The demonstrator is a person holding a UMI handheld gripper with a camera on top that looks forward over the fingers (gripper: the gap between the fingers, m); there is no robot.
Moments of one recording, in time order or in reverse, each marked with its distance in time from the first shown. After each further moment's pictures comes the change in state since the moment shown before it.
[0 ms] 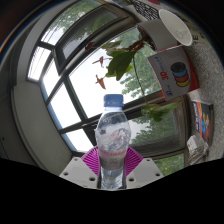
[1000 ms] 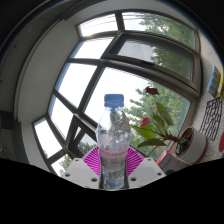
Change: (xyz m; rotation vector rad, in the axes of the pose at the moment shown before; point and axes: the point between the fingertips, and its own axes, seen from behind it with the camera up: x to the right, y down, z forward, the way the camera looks) arm -0.127 -0.174 0.000 0.022 0.128 -0.882
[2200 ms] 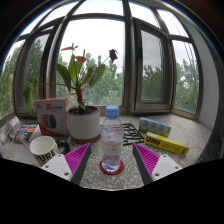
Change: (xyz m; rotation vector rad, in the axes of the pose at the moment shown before) arm 0.311 -0.030 -0.167 -0.472 0.747 -1.059
